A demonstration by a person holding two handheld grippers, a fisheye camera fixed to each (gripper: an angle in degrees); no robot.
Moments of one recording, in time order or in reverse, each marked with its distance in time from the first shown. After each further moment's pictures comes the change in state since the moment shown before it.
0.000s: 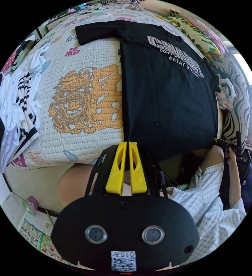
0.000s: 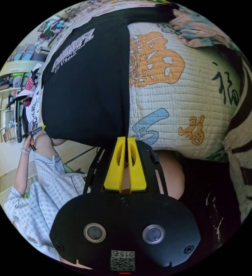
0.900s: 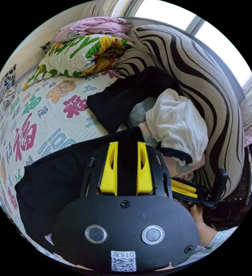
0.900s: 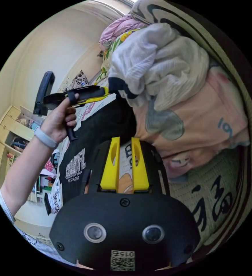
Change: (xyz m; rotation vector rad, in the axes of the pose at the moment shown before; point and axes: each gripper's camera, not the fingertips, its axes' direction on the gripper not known) left arm 0.576 -0.436 0.115 0.274 0.087 0.746; right arm 0.084 -0.113 -0.069 0.731 -0.231 0.220
